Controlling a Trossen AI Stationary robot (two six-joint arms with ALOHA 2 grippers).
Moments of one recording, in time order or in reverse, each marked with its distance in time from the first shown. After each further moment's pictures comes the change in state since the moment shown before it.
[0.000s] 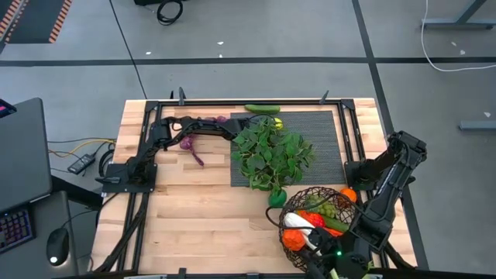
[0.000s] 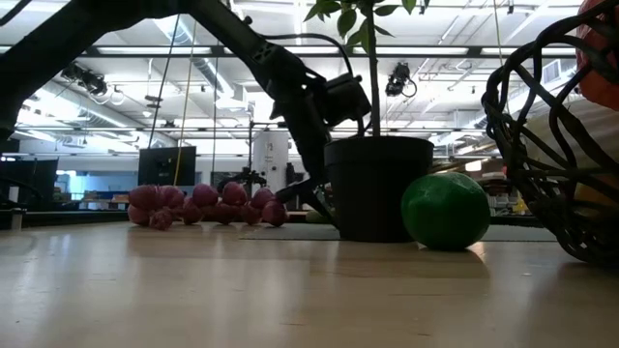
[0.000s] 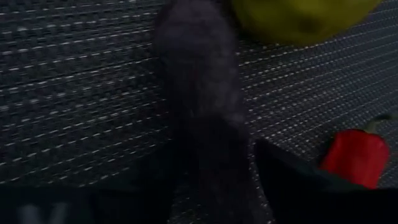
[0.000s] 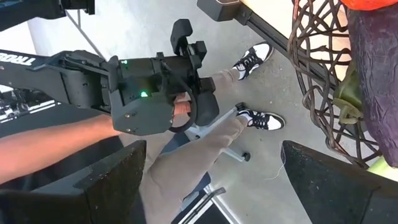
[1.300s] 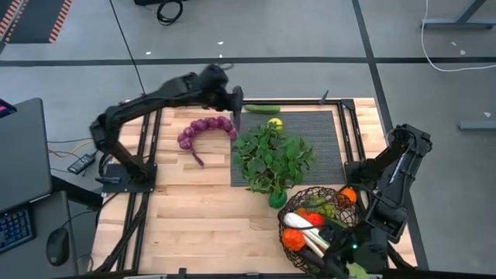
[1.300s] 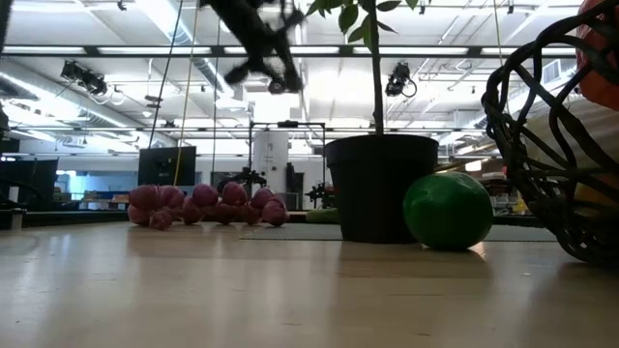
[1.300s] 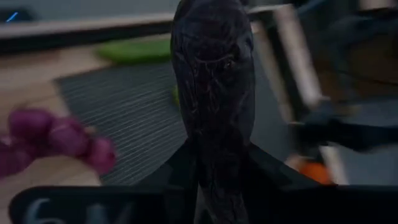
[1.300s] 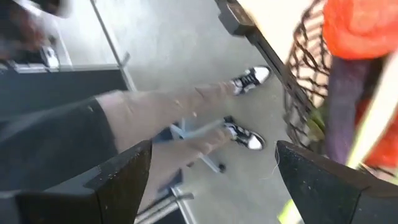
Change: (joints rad) left arm 0.197 -0.634 -0.003 -0.311 0.145 0.258; right arm 0.040 -0.107 0.000 -0.085 0.065 -0.242
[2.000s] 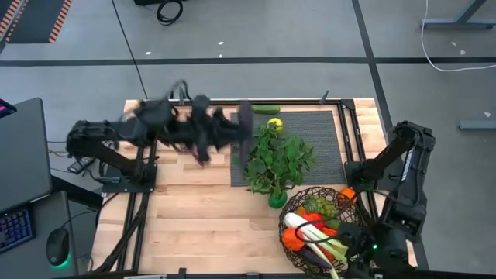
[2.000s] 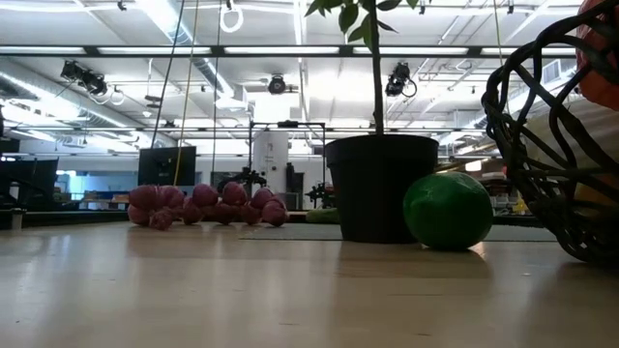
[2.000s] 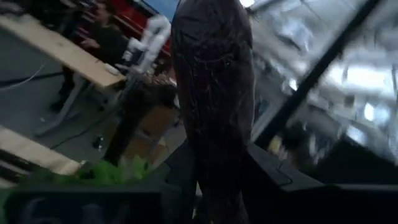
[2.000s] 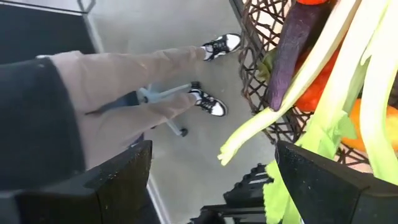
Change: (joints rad) left arm -0.593 -0.227 0.002 0.678 -0.149 0.244; right arm 0.106 -0.058 0.000 -0.183 -0.091 -0.058
